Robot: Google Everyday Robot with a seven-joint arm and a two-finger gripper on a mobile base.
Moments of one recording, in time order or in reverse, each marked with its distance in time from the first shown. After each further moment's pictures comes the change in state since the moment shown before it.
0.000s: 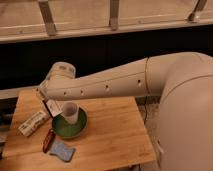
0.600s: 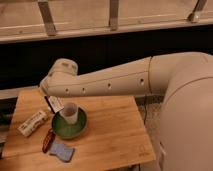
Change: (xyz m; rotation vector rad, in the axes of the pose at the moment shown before) arm -0.015 -0.017 -0.008 0.032 -0.033 -0.039
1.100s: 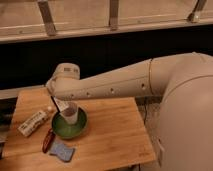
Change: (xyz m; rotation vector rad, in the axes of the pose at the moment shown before) arm 0.028 -0.025 0.016 0.074 0.008 0.020
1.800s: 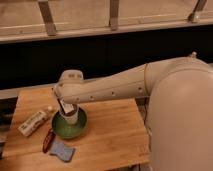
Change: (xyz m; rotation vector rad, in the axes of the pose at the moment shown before) arm 0.025 -0.023 0.033 0.019 0.017 0.037
